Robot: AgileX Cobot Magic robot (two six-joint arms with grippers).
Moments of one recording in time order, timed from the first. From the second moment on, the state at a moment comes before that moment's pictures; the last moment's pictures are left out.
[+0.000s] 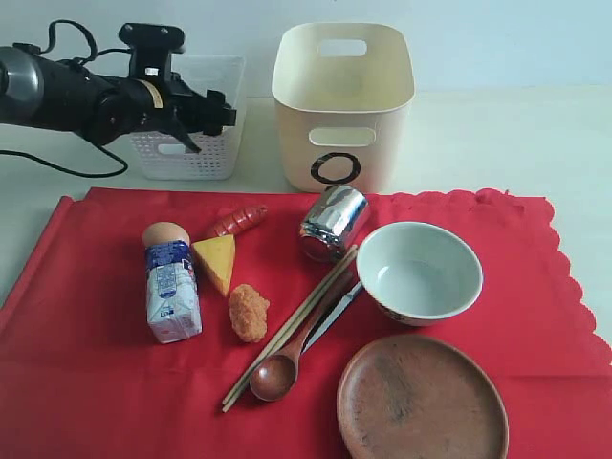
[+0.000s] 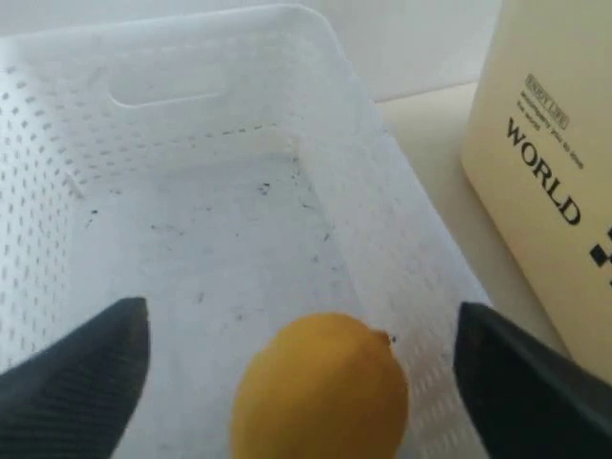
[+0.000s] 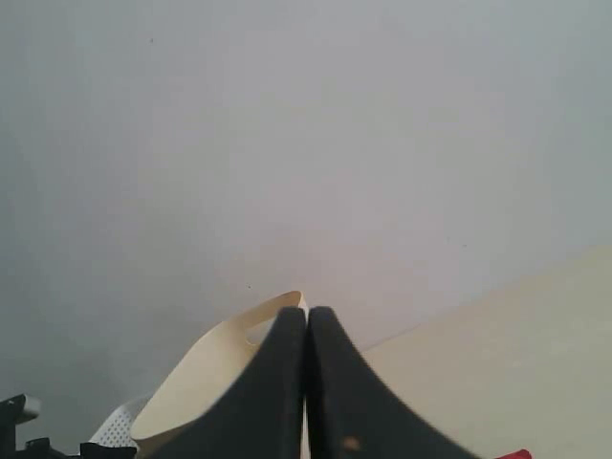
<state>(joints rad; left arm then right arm) -0.32 2.23 -1.44 0.33 -0.13 -0.35 0.62 0.20 -0.01 1.21 -0.70 -0.71</state>
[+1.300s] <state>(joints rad) -0.50 1.39 -0.92 -0.05 0.74 -0.09 0.62 0.20 -0.01 1.21 -0.70 -0.71</state>
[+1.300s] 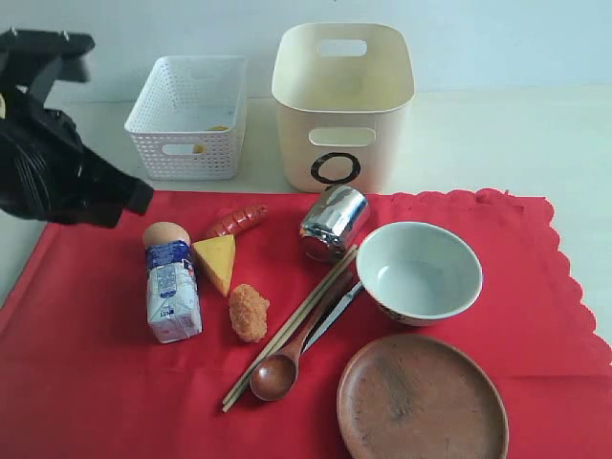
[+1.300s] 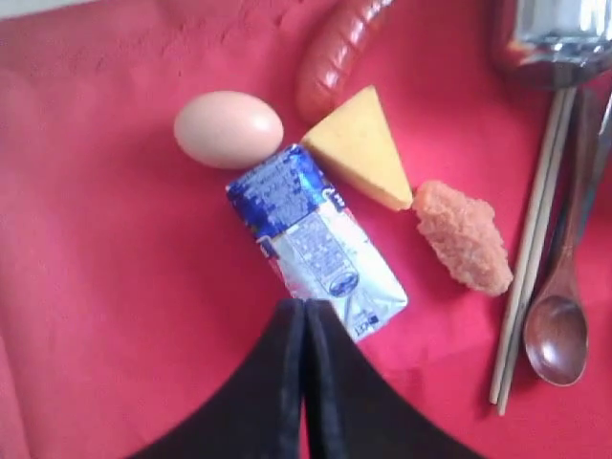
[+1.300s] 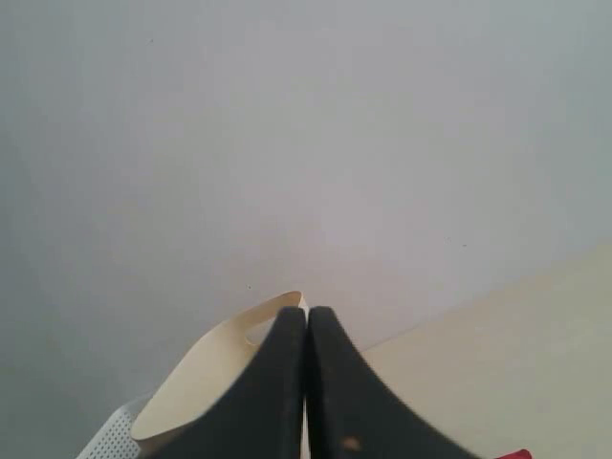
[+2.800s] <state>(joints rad) -0.50 1.77 -0.99 -0.12 0.61 -0.08 0.62 0.20 -0.01 1.21 -0.70 -0.71</state>
